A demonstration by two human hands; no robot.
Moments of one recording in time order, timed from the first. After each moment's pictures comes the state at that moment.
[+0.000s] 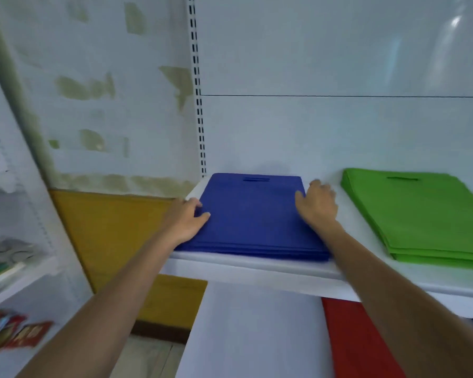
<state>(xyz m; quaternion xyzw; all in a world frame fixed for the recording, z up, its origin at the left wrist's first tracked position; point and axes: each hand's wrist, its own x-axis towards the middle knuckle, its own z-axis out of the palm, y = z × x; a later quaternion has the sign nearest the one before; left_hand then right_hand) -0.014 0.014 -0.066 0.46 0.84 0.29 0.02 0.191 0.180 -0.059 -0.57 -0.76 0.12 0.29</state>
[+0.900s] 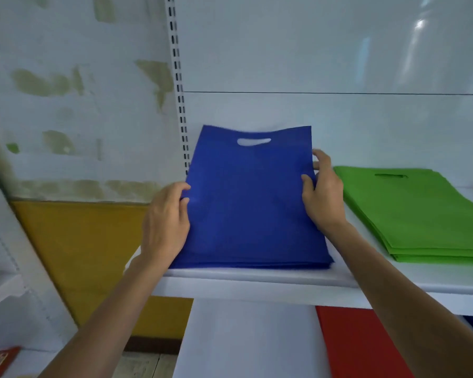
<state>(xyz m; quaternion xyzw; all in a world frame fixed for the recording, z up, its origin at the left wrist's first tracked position) -0.004 0.011 -0.067 0.51 0.71 0.43 -0.24 0.207 0.163 -0.042 -0.37 -0.75 0.13 0.53</state>
